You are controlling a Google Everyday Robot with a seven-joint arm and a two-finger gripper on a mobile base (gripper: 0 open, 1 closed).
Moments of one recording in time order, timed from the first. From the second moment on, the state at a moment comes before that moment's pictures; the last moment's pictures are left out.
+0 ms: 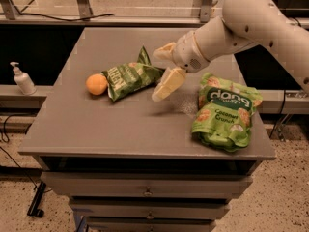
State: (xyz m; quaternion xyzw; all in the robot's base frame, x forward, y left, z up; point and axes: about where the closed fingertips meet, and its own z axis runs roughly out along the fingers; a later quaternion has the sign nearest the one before) arm 0.605 -0.016 0.871 -0.65 0.64 0.22 0.36
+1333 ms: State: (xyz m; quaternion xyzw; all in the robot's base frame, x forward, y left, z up) arm 0.684 -0.134 0.953 -0.51 0.71 0.08 0.47
